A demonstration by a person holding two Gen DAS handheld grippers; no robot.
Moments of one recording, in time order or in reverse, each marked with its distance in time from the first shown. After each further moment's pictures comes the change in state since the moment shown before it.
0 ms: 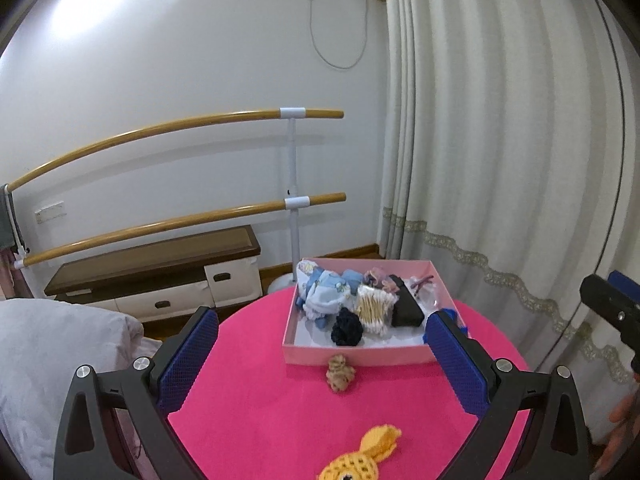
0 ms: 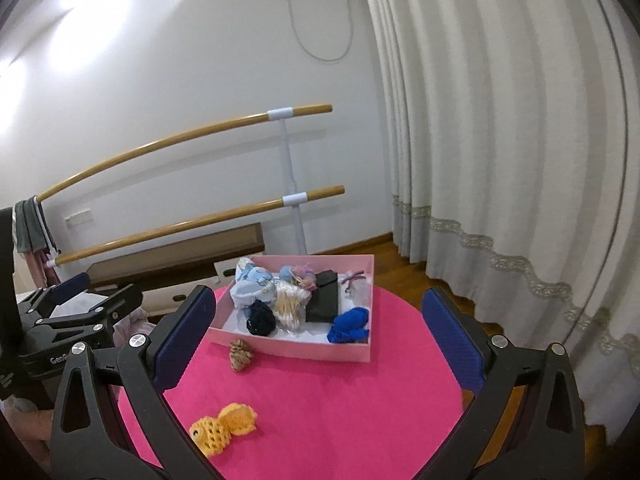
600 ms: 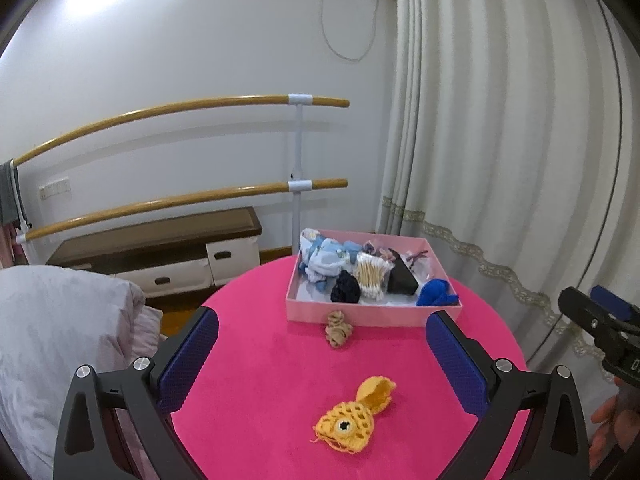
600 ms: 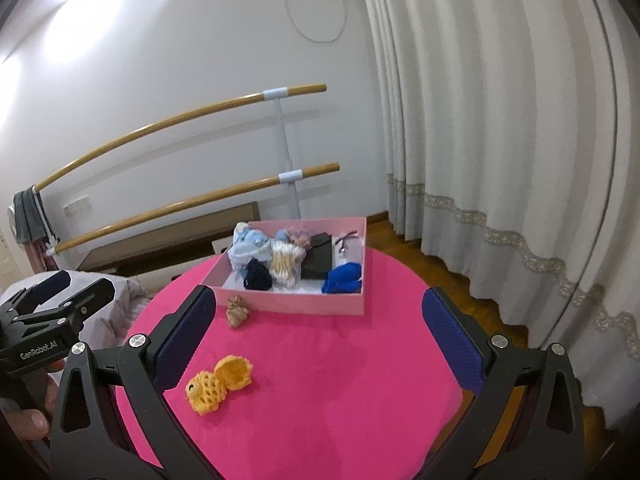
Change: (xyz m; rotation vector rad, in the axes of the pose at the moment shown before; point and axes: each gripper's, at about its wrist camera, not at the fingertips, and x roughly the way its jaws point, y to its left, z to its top) left arm -0.049 0.010 -0.039 -0.051 0.038 -0.008; right arm -0.019 -0.005 -0.041 0.014 0.079 0.010
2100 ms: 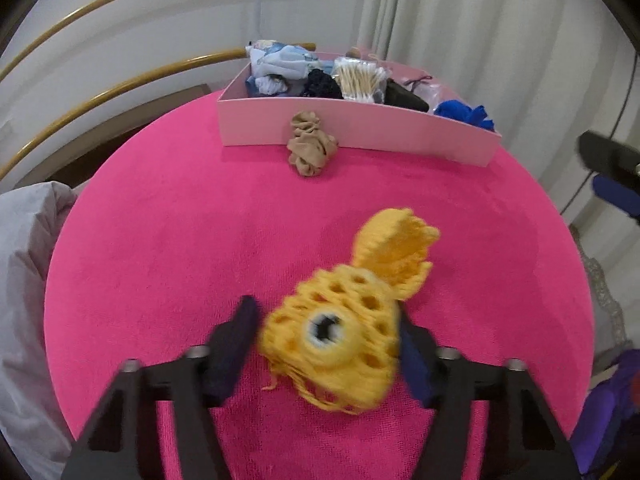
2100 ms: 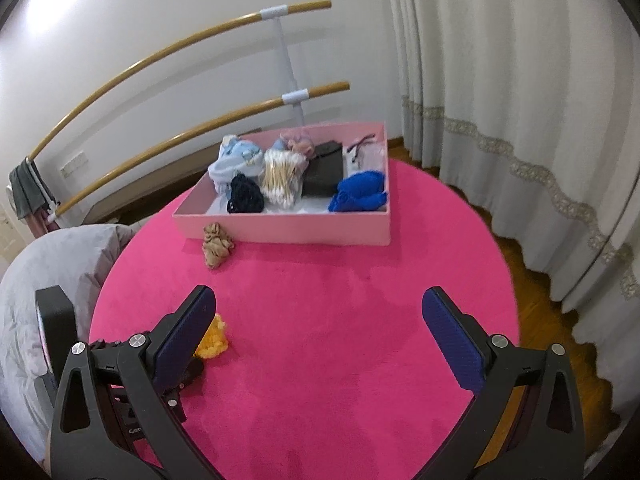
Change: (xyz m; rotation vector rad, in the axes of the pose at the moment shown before) left arm 0.197 -0.003 -0.089 0.043 0.435 -0.116; right arm 0.114 -0.007 -0.047 0.030 0.280 0.056
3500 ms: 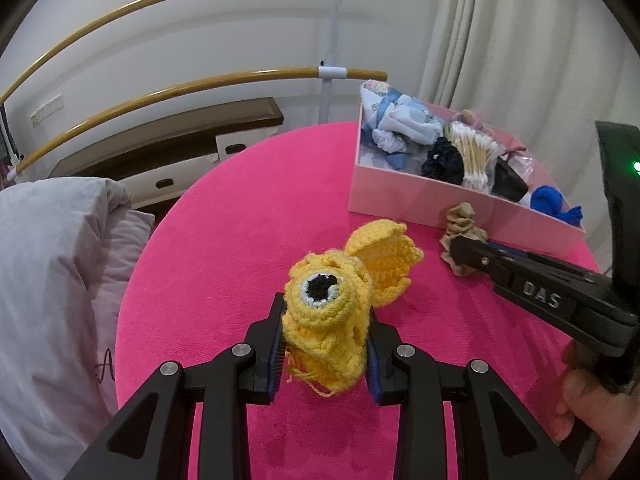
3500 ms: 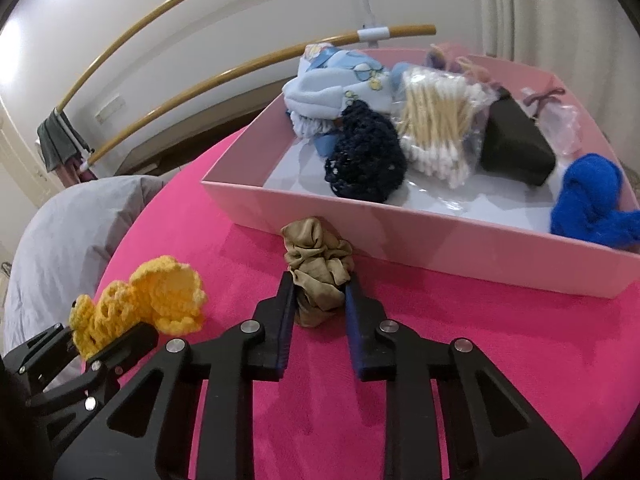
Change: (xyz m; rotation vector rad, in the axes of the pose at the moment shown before) left arm -0.002 0.075 0.037 -0.137 -0.093 0.137; right arm 0.158 0.093 0.016 -0.093 0.177 0.179
